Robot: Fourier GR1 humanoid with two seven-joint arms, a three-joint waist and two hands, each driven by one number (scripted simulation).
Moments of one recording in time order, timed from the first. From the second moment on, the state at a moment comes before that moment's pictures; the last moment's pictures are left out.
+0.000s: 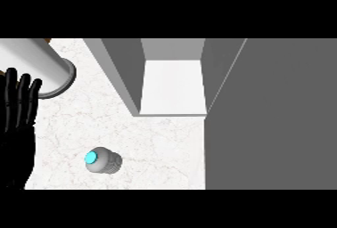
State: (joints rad) left arm -0.01 0.08 0.03 -2.10 -0.05 0.04 -0.02; right arm -0.01 -0.10 0.02 -2.10 0.01 -0.01 0.02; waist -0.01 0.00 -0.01
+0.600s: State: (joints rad) left arm 0.28 0.01 -0.42 -2.30 -0.06 0.16 0.15; right arm 0.22 -0.09 0.08 -2.27 -0.15 0.09 0.13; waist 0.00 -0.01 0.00
